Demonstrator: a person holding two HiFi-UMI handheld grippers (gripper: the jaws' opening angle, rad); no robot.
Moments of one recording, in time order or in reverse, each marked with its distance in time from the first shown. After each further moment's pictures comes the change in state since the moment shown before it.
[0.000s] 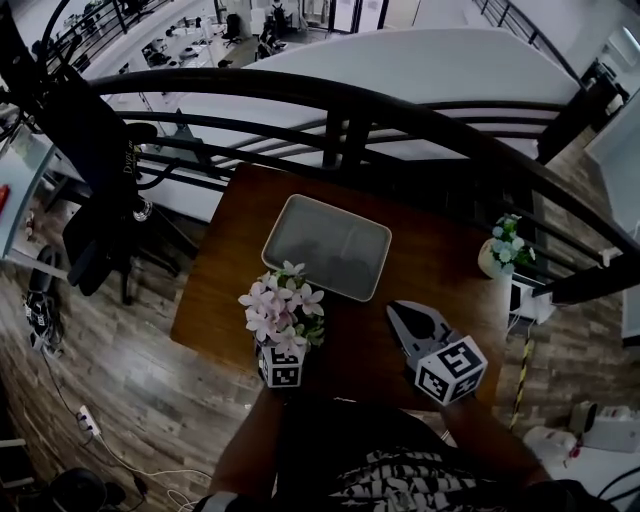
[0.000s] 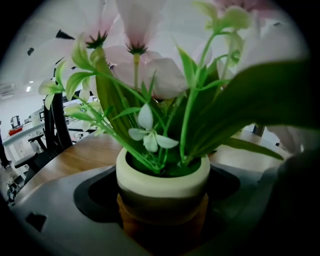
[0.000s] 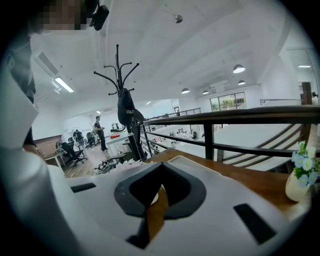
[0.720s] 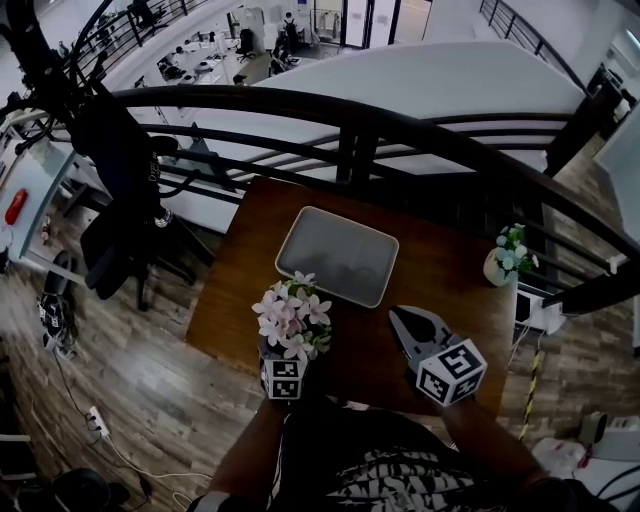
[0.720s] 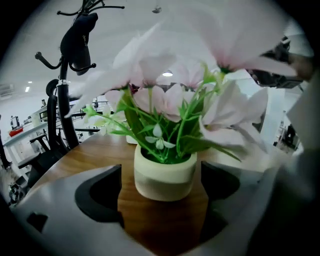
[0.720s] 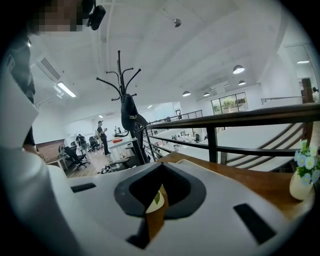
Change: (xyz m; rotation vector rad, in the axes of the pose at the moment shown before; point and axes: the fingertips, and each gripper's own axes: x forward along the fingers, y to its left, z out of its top) left arm -0.041 0.002 0.004 0.013 0.002 0.002; right arm -0.008 0.011 0.013 0.019 -0.042 0.031
